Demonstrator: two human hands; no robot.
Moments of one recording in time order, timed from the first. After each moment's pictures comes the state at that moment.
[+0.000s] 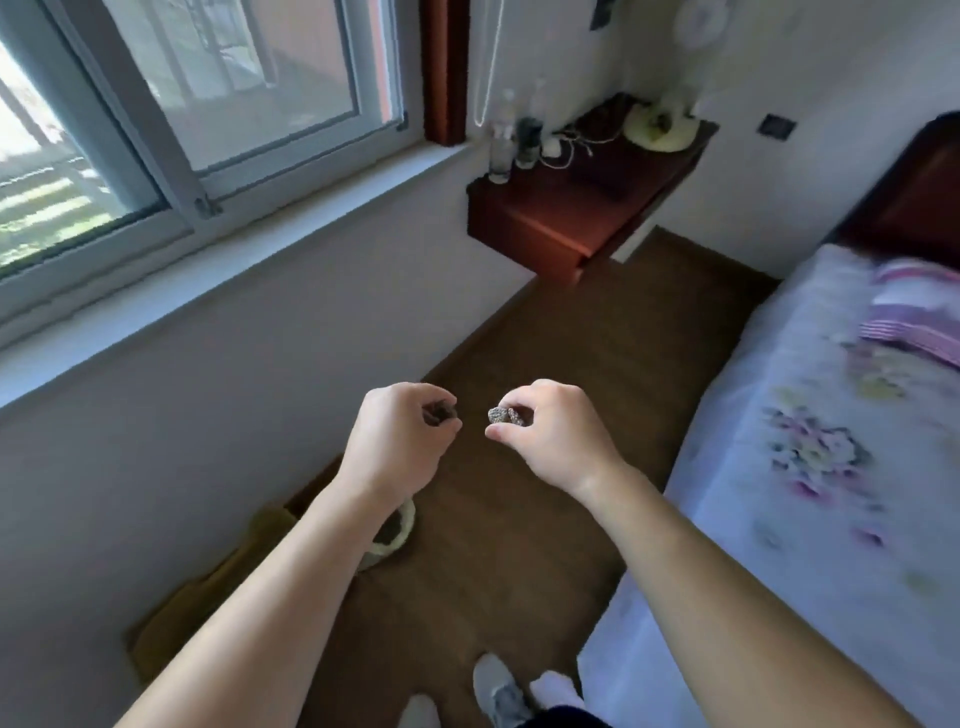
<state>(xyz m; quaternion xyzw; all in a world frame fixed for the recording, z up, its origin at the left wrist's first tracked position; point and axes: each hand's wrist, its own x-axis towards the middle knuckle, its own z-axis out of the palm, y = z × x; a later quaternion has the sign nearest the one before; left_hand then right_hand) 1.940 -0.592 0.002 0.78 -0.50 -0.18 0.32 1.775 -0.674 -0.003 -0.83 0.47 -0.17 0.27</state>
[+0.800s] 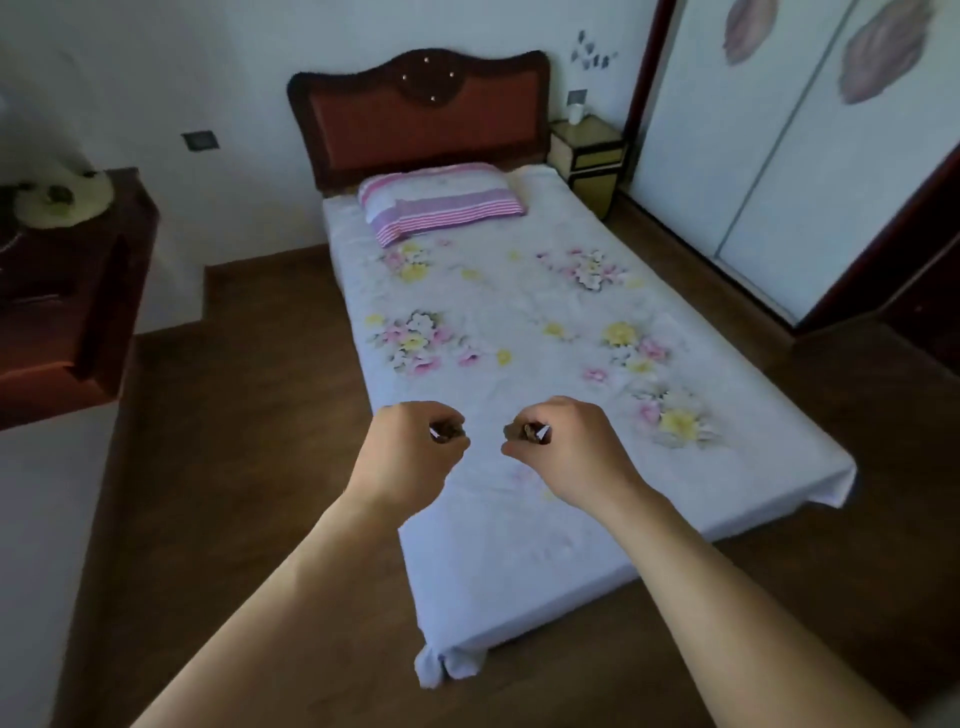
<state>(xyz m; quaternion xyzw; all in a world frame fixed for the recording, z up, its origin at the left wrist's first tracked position) 1.506 -0.542 0.031 0.41 -0.82 -0.37 0.18 1.351 -0.427 0.024 -0.46 0.82 -0.30 0.19</state>
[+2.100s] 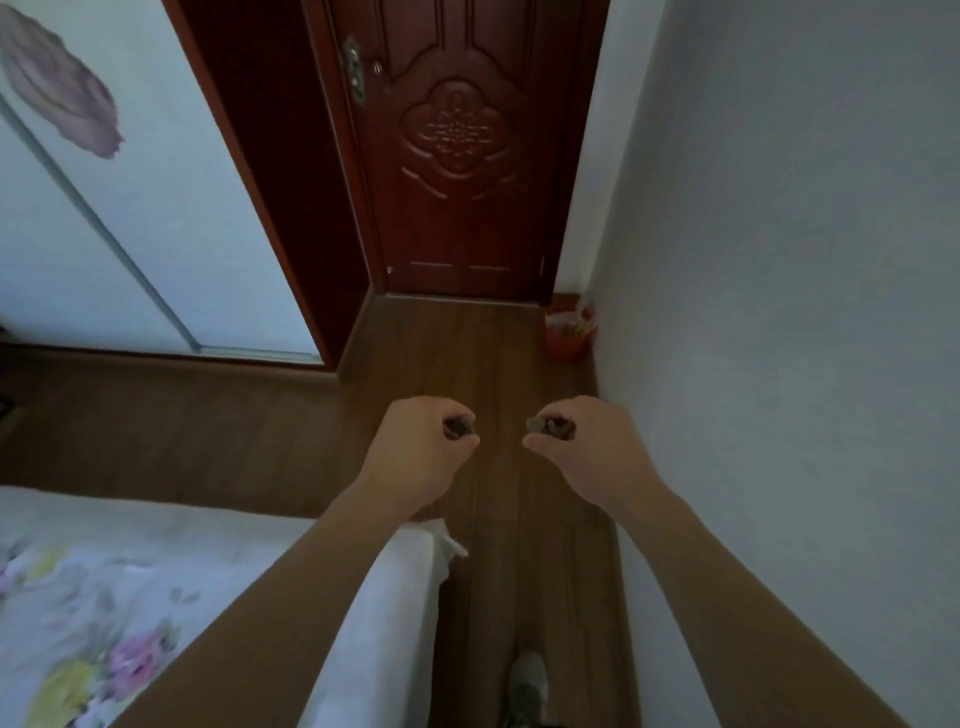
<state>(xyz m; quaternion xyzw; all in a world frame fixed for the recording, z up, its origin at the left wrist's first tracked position) 0.593 -0.119 0.012 -0.15 -0.93 -0.33 -0.05 0.645 0.074 0.020 0.09 0.95 -0.30 0.02</state>
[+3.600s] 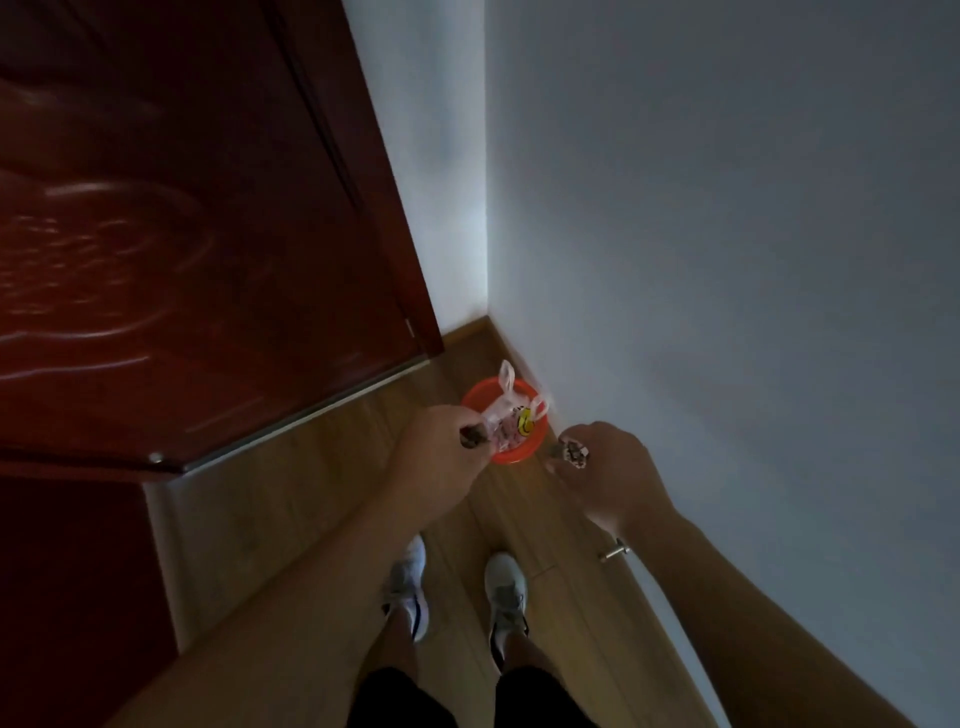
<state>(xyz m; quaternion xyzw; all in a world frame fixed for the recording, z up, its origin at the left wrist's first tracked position) -0.317 0.400 -0.190 -0.35 -0.85 -0.28 -0.29 -0.159 0.532 -0.193 0.39 0.84 -0.35 0.09</state>
